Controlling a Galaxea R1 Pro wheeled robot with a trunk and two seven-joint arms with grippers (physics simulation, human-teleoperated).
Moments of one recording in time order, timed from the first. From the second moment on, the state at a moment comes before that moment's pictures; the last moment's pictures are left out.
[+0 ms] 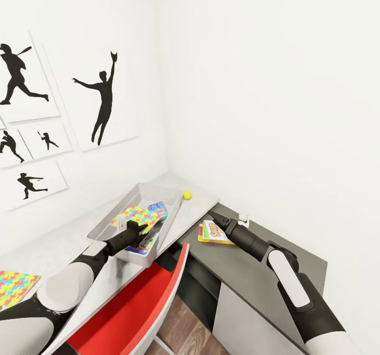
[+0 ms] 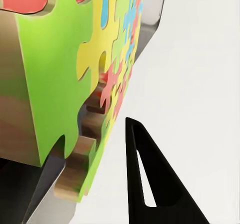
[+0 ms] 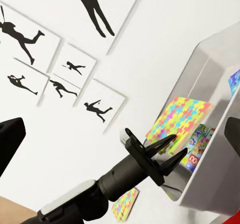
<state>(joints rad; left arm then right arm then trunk) -0.96 0.02 1.01 -0.22 0.36 0.69 -0.38 -0.48 -0.07 0.12 -1.25 -1.02 0.60 0.51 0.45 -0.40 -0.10</state>
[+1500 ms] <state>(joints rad) -0.95 0.03 1.03 -0.23 0.35 0.72 -0.39 -0.48 -0.07 0.12 -1.25 -1.02 0.60 0.51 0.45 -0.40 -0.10</state>
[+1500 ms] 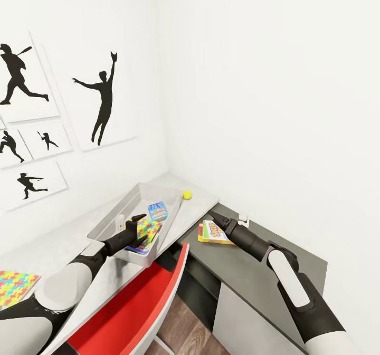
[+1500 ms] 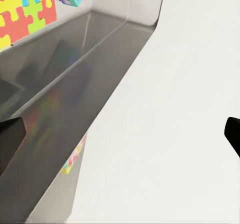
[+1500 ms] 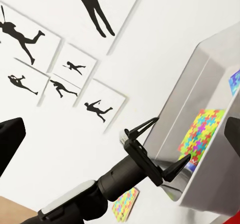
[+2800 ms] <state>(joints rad) -0.95 0.09 0.65 -0.50 0.36 1.04 -0.65 -0.48 -0.07 0.12 -1.25 -1.02 0.60 0.51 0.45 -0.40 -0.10</state>
